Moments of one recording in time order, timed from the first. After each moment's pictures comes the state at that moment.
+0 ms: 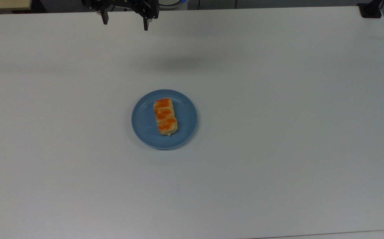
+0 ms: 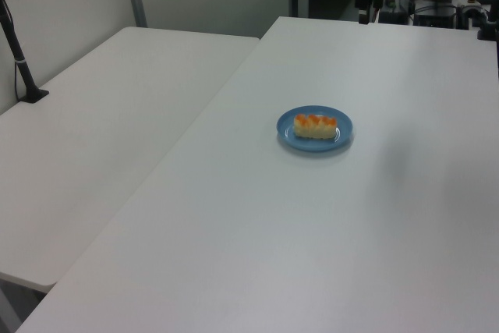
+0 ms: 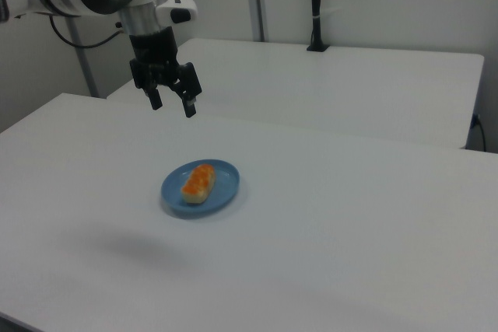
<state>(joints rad) 0.02 0.04 -0.06 -1.61 -0.07 1.66 0.06</state>
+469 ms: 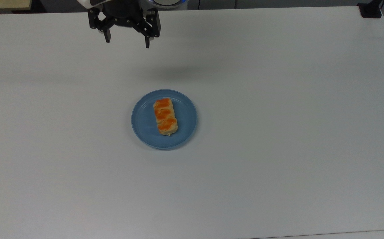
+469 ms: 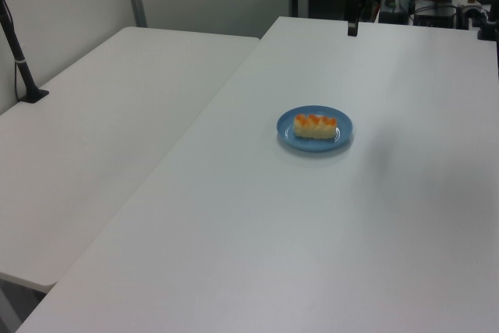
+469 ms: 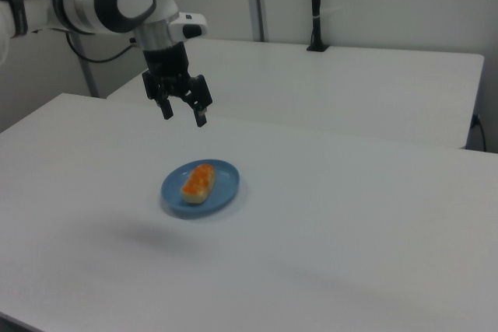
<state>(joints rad) 0.02 0.09 -0.06 -1.63 -0.07 1.75 0.05</state>
